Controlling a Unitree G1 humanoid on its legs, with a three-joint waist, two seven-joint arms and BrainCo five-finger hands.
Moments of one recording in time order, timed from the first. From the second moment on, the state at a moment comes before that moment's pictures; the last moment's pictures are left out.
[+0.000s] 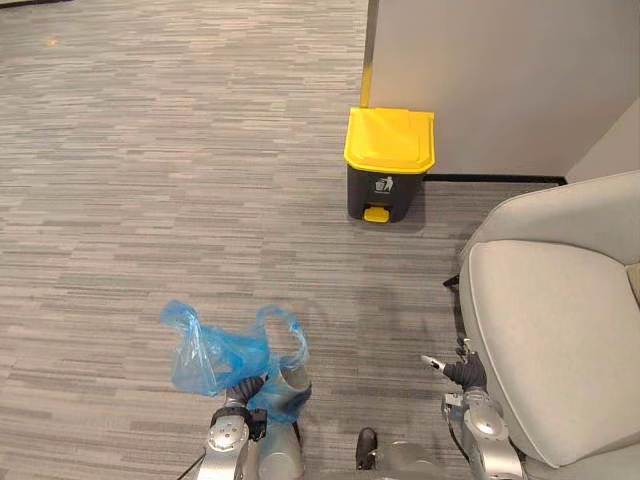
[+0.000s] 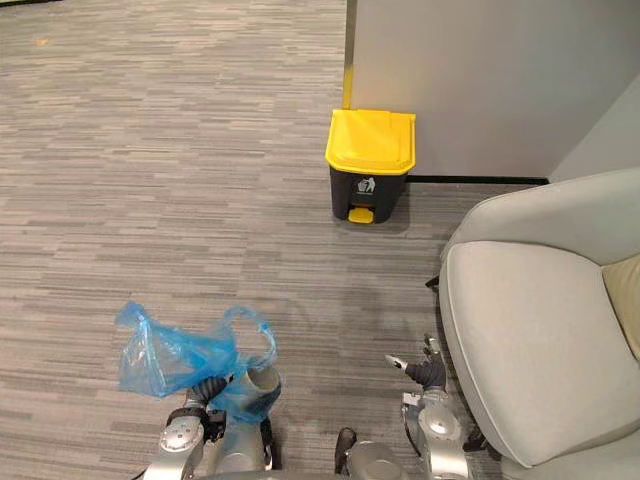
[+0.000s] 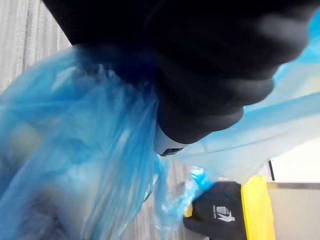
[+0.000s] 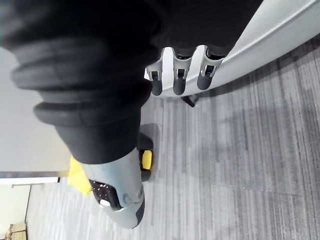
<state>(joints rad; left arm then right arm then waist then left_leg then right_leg) 0.19 0.04 0.05 0.44 0.12 -0.06 0.11 0.12 -0.04 -0.17 0.43 -0.05 -0.06 -0.15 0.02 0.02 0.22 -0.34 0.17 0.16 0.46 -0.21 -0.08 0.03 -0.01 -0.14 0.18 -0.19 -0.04</state>
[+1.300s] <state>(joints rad) 0.17 0.05 0.05 0.49 0.08 -0.06 0.11 0.10 -0.01 -0.18 0.57 -0.05 -0.04 -0.17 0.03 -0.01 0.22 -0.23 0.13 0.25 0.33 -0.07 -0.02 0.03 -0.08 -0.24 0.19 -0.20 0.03</state>
